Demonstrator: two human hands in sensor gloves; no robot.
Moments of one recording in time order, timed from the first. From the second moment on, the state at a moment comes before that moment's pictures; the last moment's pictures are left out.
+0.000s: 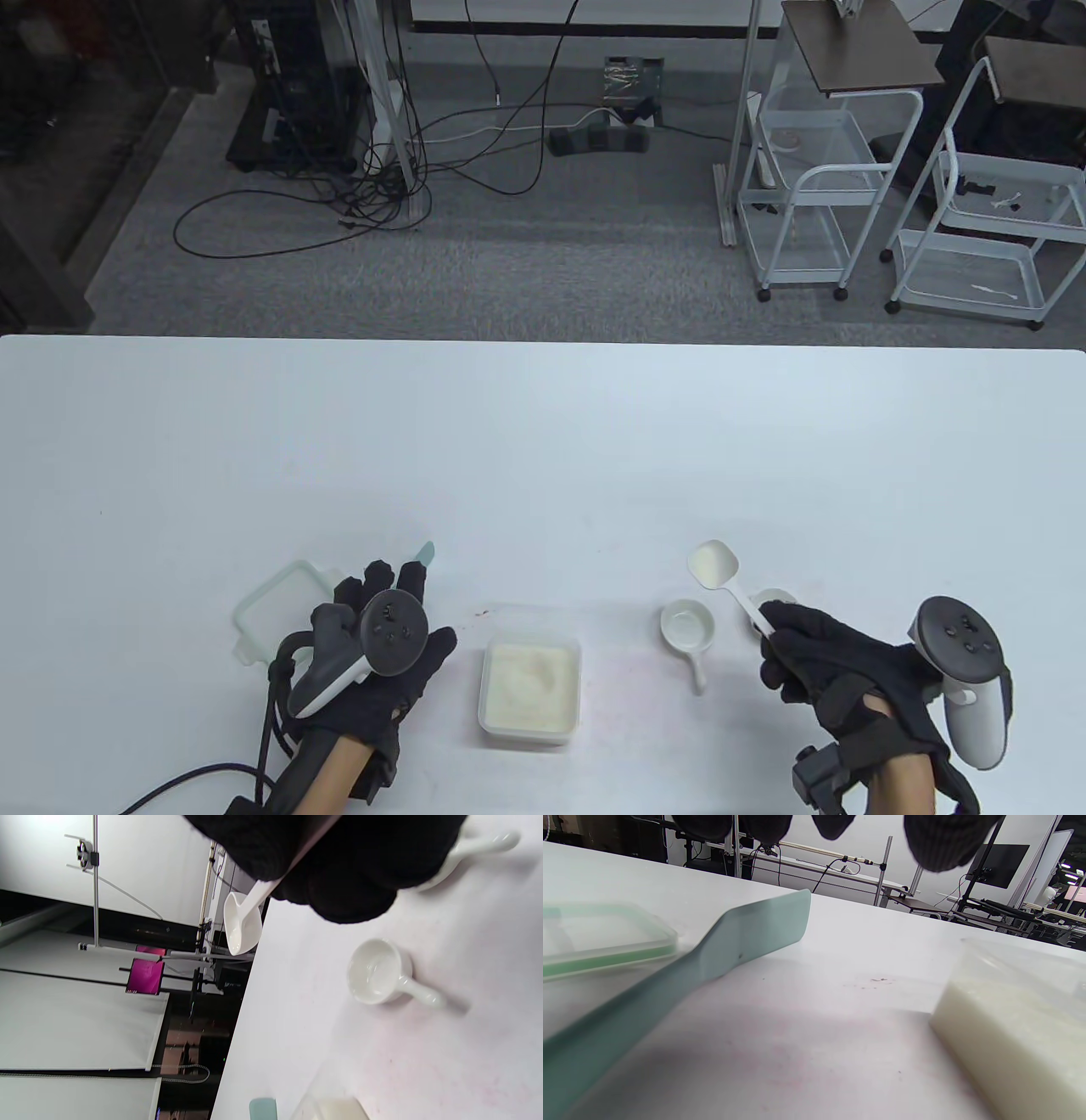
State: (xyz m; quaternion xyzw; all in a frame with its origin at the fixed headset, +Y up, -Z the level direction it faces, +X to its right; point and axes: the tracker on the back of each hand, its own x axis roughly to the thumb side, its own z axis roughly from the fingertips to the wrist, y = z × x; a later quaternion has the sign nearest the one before) left_hand -0.189 -0.695 -0.247 -0.11 -0.06 0.09 0.99; right_hand 0.280 -0.663 -0.211 -0.08 0.11 0.78 0.61
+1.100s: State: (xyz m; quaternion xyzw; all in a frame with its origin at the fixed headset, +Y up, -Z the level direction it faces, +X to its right) left_hand -0.188 -0.697 -0.248 -0.14 -0.07 0.09 0.98; right_hand 0.270 -0.682 -0.218 -0.25 0.12 0.92 0.29
